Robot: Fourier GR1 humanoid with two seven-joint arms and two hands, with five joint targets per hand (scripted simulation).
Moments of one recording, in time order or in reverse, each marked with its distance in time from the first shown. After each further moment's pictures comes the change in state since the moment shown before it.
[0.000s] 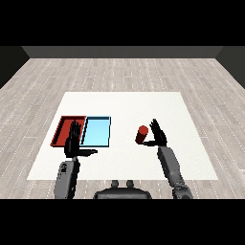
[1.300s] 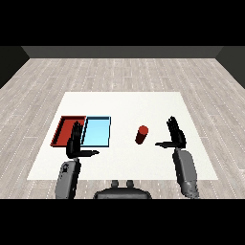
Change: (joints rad) left arm 0.005 -0.005 -0.014 0.022 -0.024 -0.003 -0.023; right arm 0.164 -0.114 -0.064 -0.371 -0.010 0.022 0.112
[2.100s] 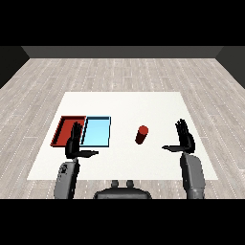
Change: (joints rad) left arm 0.013 0.014 -0.007 -0.025 -0.036 0.024 0.033; right arm 0.093 -0.042 -0.043 -0.106 -0.001 0.009 -0.038
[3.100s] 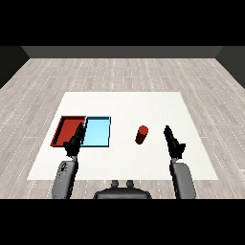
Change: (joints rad) left arm -0.022 0.055 -0.042 0.006 -0.052 0.054 0.380; right arm 0.150 0.119 0.203 -0.264 0.167 -0.234 0.367
